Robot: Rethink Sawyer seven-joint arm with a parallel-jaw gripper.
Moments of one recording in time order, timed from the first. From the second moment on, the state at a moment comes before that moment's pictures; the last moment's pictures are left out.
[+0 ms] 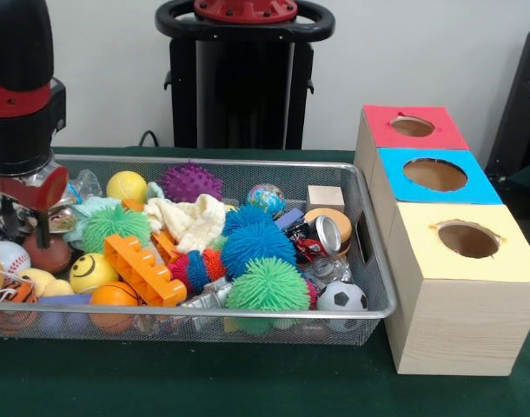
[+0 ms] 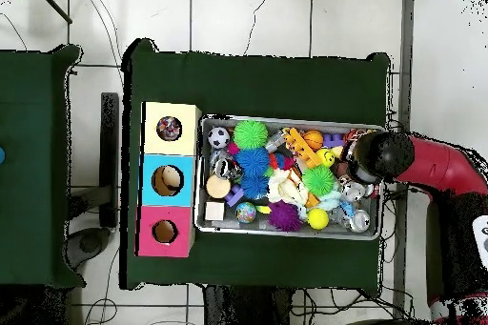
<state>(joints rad) -0.72 -0.47 0.23 1.28 -0.50 0.81 1.86</state>
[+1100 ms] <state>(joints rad) -0.73 -0.47 0.23 1.30 -0.50 0.79 1.86</state>
